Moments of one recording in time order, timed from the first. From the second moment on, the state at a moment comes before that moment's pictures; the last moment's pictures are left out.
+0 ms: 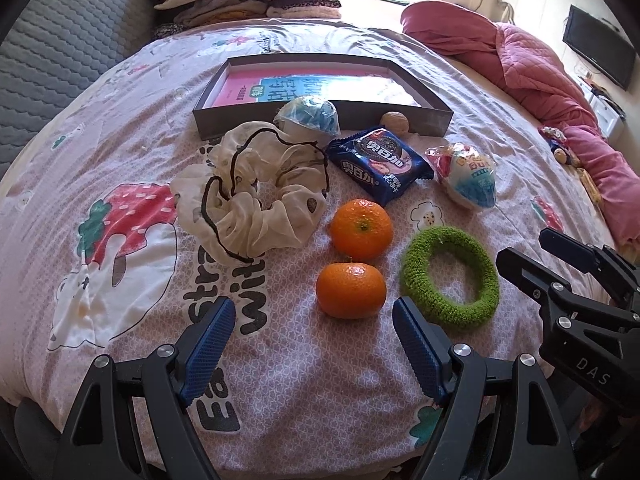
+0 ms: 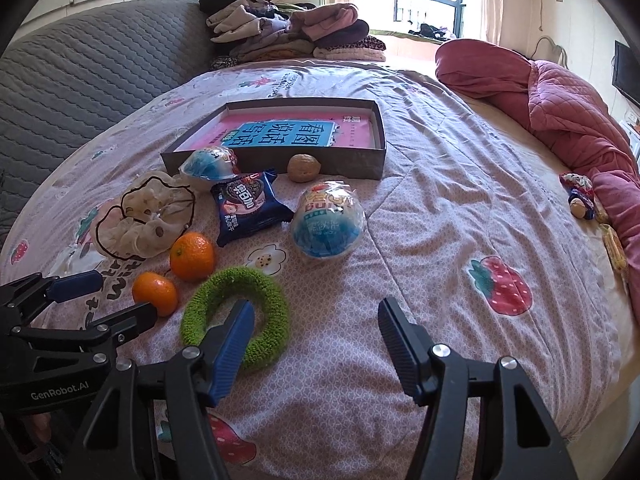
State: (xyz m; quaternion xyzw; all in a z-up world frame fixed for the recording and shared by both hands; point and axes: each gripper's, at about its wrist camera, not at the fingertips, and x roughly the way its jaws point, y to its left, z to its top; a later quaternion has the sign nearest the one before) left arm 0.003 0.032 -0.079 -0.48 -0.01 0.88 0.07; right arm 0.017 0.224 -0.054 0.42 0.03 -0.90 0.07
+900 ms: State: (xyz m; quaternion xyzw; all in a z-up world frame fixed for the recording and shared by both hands) left arm -0.016 0.045 -0.102 -0.48 0.00 0.88 0.07; right arm -0.003 0.206 -0.080 0.45 0.03 -0.89 0.11
